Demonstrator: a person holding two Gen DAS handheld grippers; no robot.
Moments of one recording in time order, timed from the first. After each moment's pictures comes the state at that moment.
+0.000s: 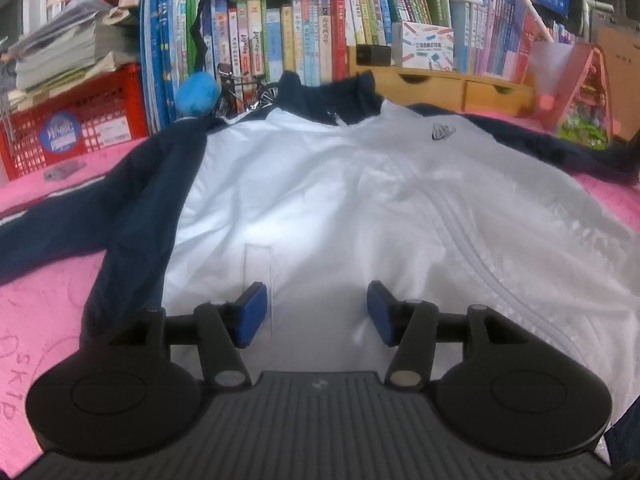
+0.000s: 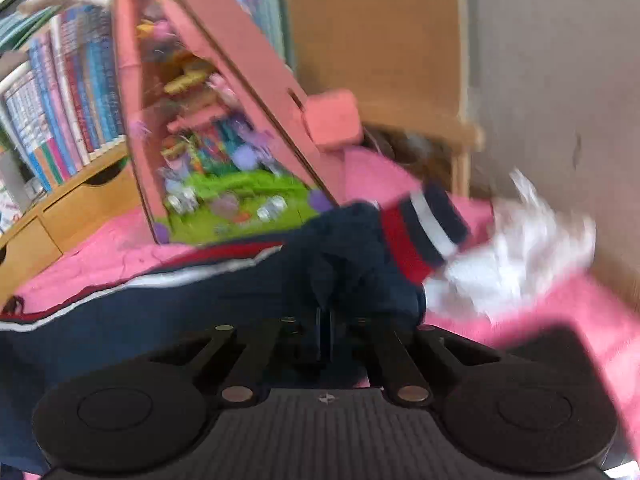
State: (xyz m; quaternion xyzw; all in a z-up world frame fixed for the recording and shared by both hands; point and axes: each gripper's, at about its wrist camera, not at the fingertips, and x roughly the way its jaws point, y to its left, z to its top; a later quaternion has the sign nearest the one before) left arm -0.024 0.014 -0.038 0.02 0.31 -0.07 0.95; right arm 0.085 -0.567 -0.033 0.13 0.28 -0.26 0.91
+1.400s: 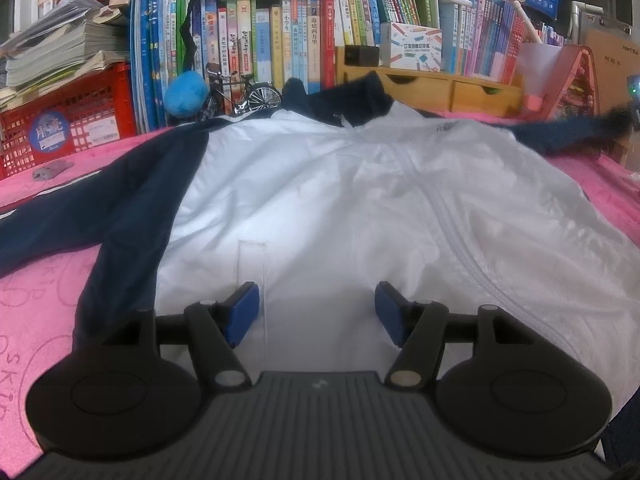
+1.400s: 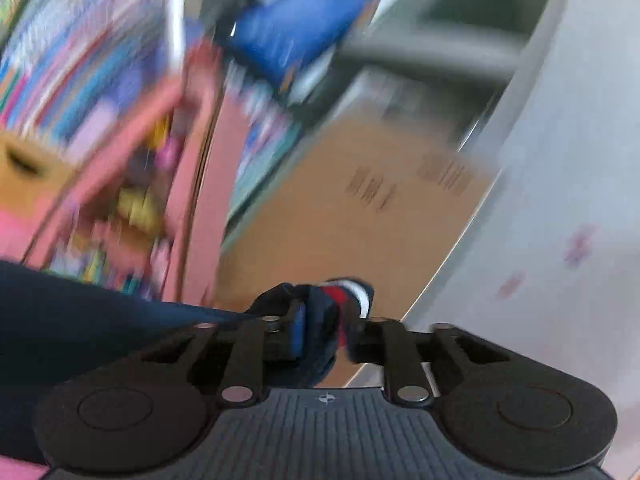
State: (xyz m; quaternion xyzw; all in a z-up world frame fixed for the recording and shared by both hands) left arm -0.025 0.020 -0.040 0.03 0.31 -0.09 0.95; right arm 0.106 -0.535 -0.024 -0.18 0.17 -0.39 0.89
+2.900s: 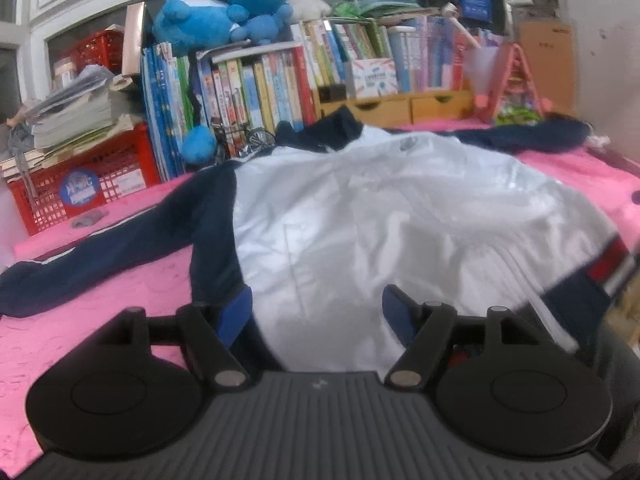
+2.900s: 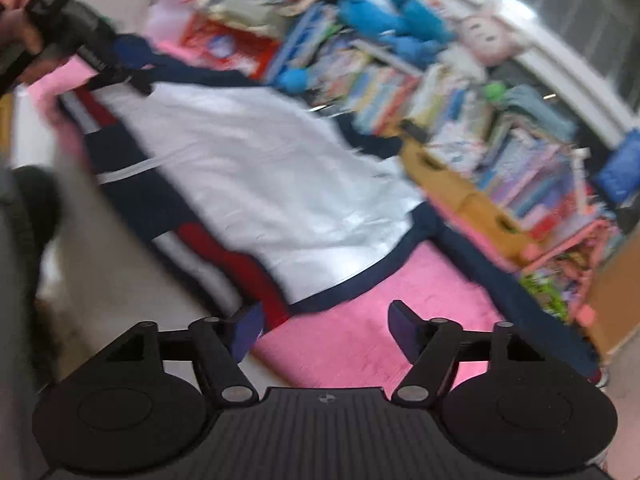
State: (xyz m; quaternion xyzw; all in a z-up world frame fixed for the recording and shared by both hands) left arm -0.141 0.060 -0.012 0.11 0.25 -0.14 0.95; right arm -0.242 -0.246 -0.054 -0.30 0.25 0.17 0.91
